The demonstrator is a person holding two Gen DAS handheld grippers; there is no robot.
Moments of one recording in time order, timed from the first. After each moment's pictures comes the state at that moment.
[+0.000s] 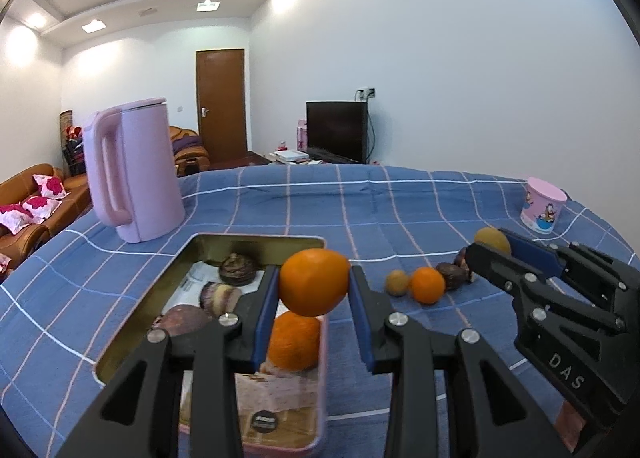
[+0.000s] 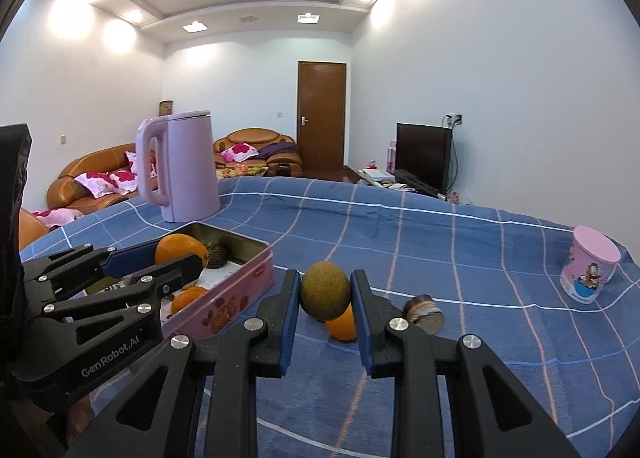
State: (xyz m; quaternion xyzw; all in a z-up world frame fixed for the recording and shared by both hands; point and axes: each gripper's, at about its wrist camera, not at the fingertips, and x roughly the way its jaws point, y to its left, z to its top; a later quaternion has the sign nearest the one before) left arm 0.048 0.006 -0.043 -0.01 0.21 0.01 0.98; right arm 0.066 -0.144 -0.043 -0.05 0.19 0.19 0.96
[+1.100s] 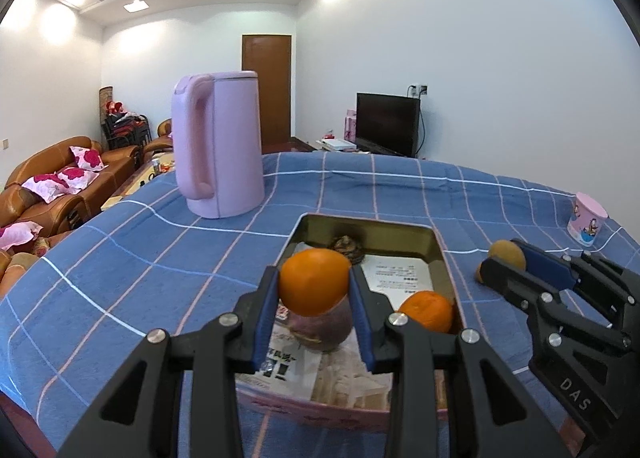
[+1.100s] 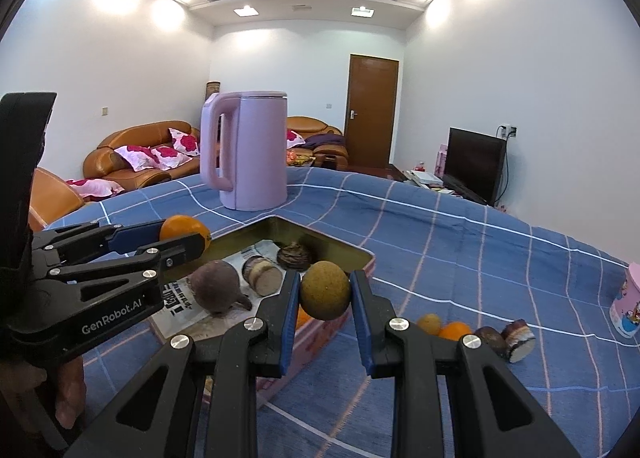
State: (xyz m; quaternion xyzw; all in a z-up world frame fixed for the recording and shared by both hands) left arm 0.033 0.090 -0.047 -0.04 0.24 0.09 0.97; right arm 0.060 -0.061 -0.047 -0.09 0.19 0.27 0.94
